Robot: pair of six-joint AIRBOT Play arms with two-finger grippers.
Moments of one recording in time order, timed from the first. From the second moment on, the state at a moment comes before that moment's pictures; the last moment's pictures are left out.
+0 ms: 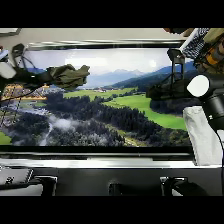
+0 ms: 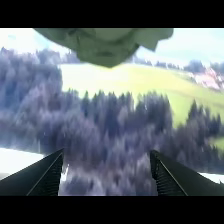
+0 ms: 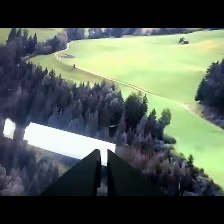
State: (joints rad) left arm -0.01 -1.49 1.58 1.44 -1.08 -1.73; right arm 0.21 -1.15 1.32 -1.35 1.14 1.64
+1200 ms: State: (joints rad) left arm -0.14 -1.89 2.01 1.11 -1.11 -1.73; right arm 0.21 -1.12 1.32 -1.59 1.21 1.81
